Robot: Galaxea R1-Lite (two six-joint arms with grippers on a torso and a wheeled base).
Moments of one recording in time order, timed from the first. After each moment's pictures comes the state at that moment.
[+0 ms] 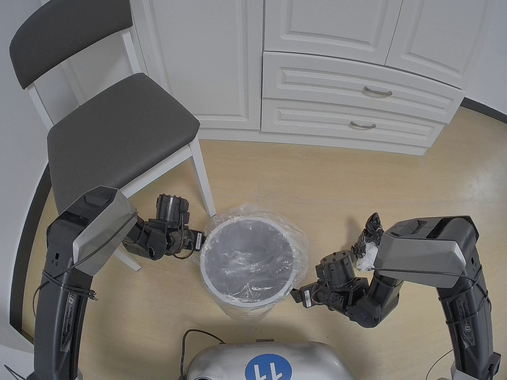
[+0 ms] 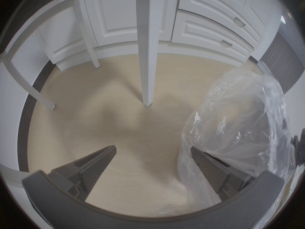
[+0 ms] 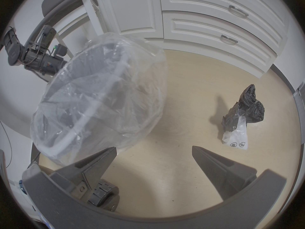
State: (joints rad) left arm -0.26 2.60 -1.49 -0.43 0.03 0.00; right arm 0.54 2.52 -0.87 -1.01 -0.20 0.12
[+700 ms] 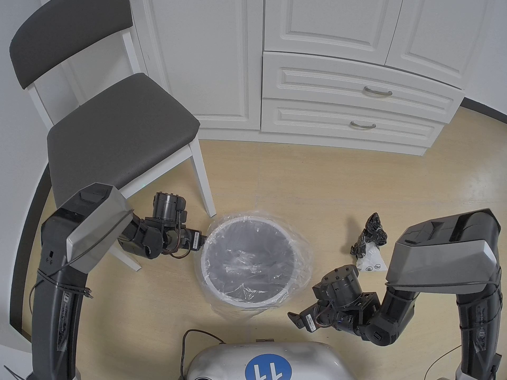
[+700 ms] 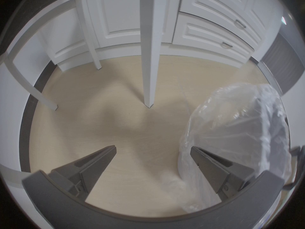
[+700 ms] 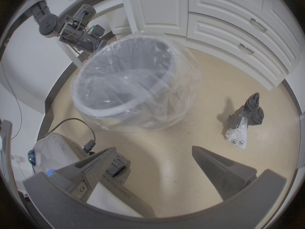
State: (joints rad) left arm -0.25 2.57 -1.46 -0.43 0.03 0.00; right arm 0.65 2.37 -0.64 -1.00 -0.18 0.03
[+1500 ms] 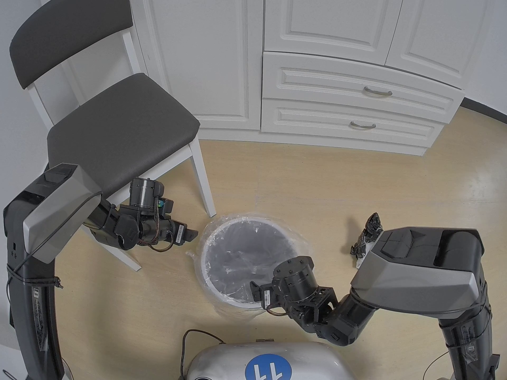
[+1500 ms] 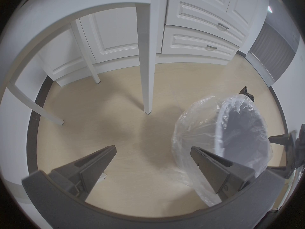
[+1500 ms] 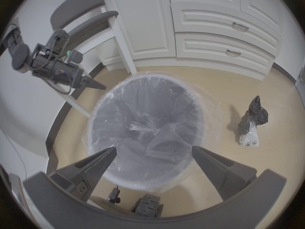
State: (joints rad) left arm -0.21 2.34 -1.25 -0.43 -0.06 0.14; right arm 0.79 2.43 -0.96 -0.93 -0.40 0.34
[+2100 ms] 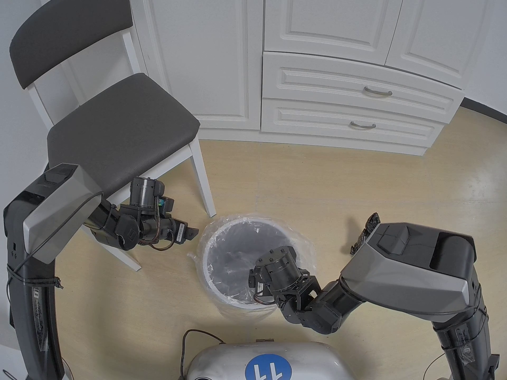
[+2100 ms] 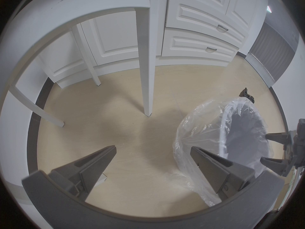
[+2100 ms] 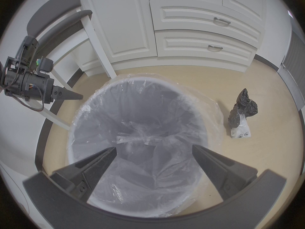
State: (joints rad) left arm -0.21 2.34 -1.25 -0.45 -0.05 0.14; right arm 0.80 2.47 -1.16 -0.70 -0.55 0.48
